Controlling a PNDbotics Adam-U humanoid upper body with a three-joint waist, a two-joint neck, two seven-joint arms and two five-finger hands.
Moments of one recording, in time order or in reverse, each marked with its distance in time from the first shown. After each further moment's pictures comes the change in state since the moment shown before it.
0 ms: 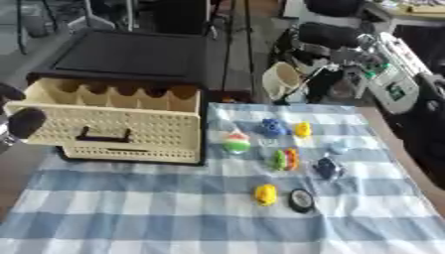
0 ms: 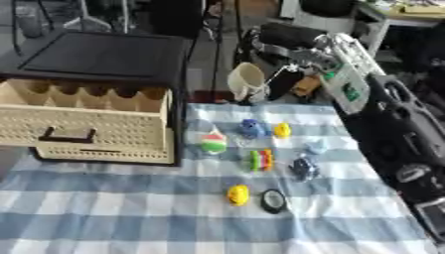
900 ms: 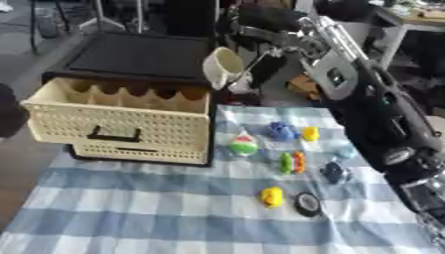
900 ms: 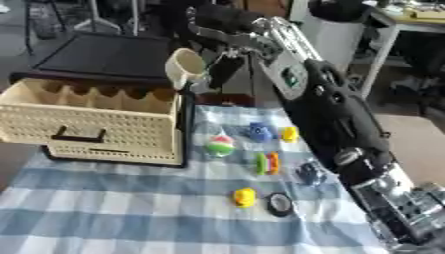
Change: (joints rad) left arm -0.046 -0.044 0.000 -0.001 0.007 -0.009 0.014; right arm -0.107 0.167 0.012 -0.004 0.012 -0.017 0.005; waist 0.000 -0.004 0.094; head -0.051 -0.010
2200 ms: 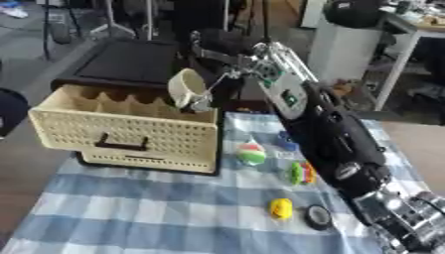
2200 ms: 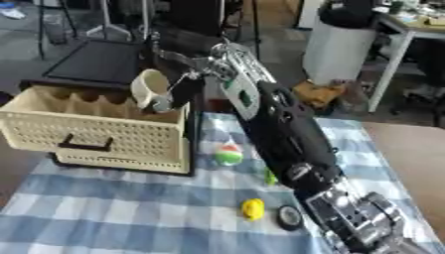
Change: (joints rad) left arm -0.024 -0.031 0.000 -0.007 0.011 -0.001 0.020; right arm 0.001 0.059 -0.053 0.093 0.120 0.021 -0.042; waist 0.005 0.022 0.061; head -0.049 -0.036
